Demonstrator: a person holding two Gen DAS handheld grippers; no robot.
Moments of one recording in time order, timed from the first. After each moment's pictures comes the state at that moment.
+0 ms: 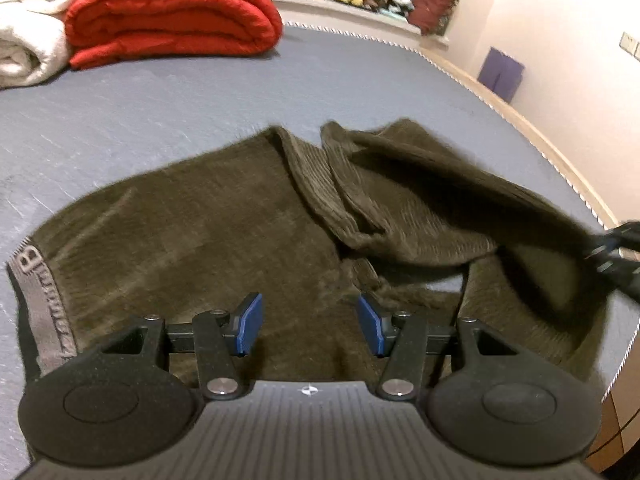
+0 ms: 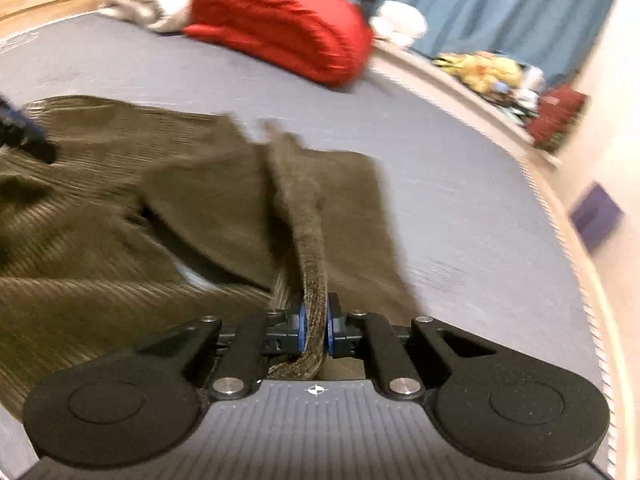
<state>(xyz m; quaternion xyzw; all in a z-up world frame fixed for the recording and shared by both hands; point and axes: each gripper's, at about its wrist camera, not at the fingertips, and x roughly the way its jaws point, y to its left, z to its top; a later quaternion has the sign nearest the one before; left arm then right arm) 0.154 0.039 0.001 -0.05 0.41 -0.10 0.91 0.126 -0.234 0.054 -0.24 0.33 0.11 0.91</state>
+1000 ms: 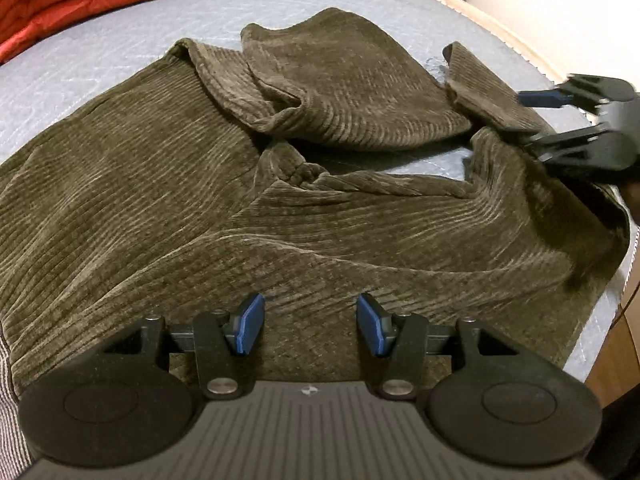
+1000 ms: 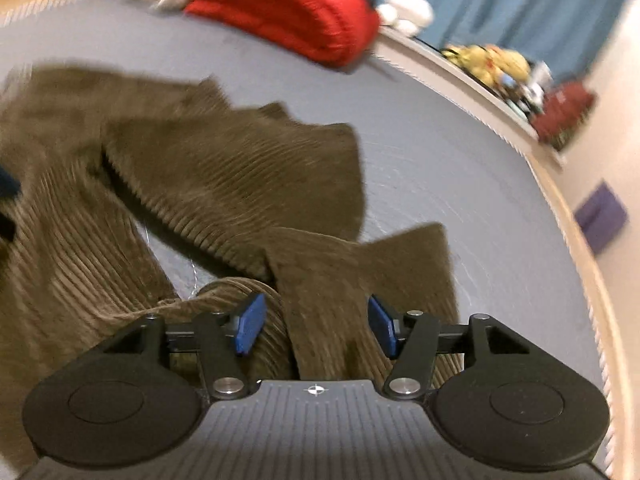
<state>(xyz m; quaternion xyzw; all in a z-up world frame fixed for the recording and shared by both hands) 0.159 -0.018 -0.058 0.04 0.49 -0.16 0.86 0.178 -0.238 -0.003 -0.29 0.34 0.14 0.88</state>
